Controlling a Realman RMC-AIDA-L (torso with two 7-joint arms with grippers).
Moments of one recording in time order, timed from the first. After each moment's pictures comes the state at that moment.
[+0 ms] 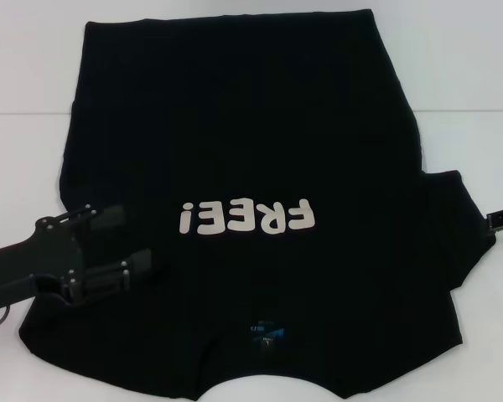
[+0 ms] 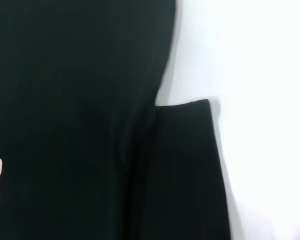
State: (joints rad) left arm -0.39 -2.06 0.46 0.63 1.96 1.70 -1.13; right arm 0.76 1.93 -0.59 -0.68 -2.75 -1.25 2.51
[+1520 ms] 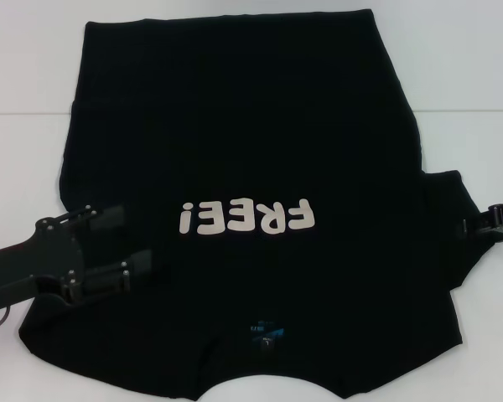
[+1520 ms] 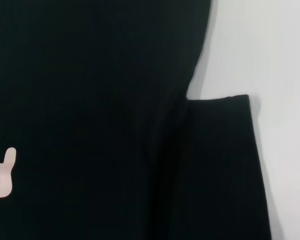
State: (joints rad) left arm -0.39 -2.06 0.46 0.63 1.96 1.70 -1.13; right arm 0.80 1.94 -0.64 -0.60 -2.75 -1.19 2.51
